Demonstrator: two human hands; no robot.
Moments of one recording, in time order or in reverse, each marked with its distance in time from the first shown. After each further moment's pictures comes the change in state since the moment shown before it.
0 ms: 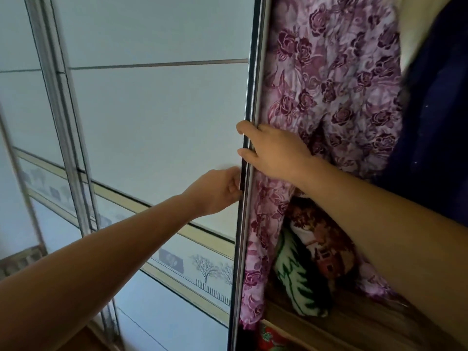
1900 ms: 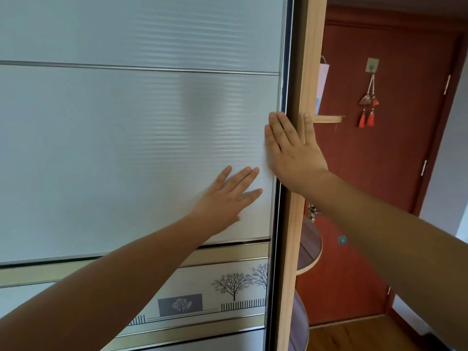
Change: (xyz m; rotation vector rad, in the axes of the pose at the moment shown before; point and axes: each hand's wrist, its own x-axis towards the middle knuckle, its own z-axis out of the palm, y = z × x) left_hand 0.026 0.283 0.176 0.675 0.262 0.927; right_hand -0.312 0.112 -0.205 -1.106 -0.440 0.592
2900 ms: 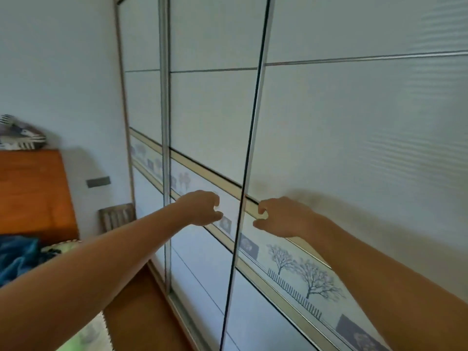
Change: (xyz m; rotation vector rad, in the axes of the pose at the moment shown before) left_hand -0.411 -0.143 -0.102 -0.331 -0.870 -1.324; right_hand 0.040 -0.374 -0.204 1.037 -0.259 -1.038
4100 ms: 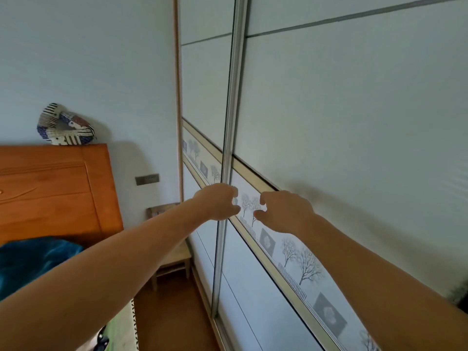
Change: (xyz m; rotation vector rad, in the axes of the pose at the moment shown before) left_hand 0.264 -0.302 0.016 -0.036 0.002 -0.175; right_hand 0.446 -0.143 0.033 0.018 0.140 -0.144
